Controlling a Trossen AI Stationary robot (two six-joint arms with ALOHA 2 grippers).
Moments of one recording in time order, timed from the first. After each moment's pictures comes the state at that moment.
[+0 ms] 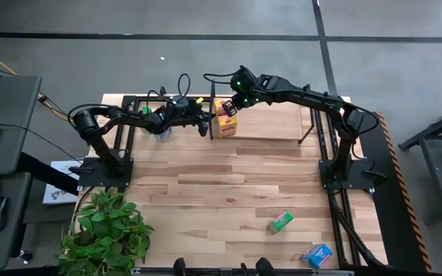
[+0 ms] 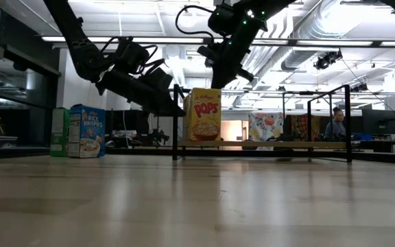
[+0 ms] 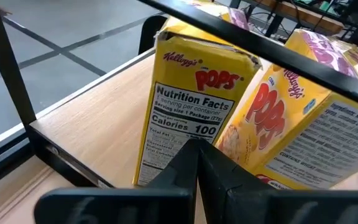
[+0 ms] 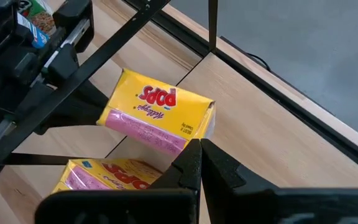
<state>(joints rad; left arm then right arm) 0.58 1.69 0.70 0.63 0.20 -0.16 -0.48 1.86 1.69 -0.74 0.08 0.35</state>
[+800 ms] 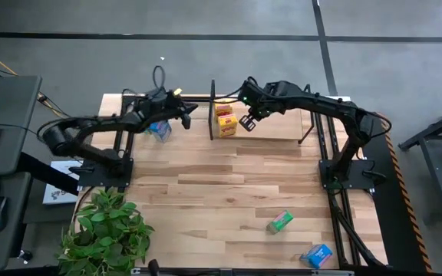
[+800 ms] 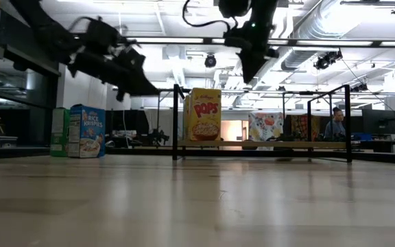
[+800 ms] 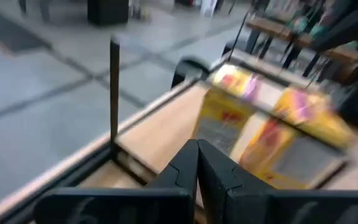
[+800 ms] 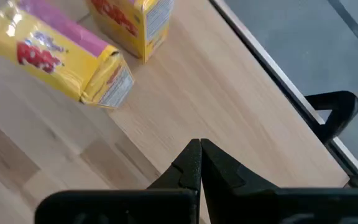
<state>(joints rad) 0.69 1.34 0.54 0.53 0.20 -0.14 -0.37 1.74 1.69 -1.15 0.29 0.30</state>
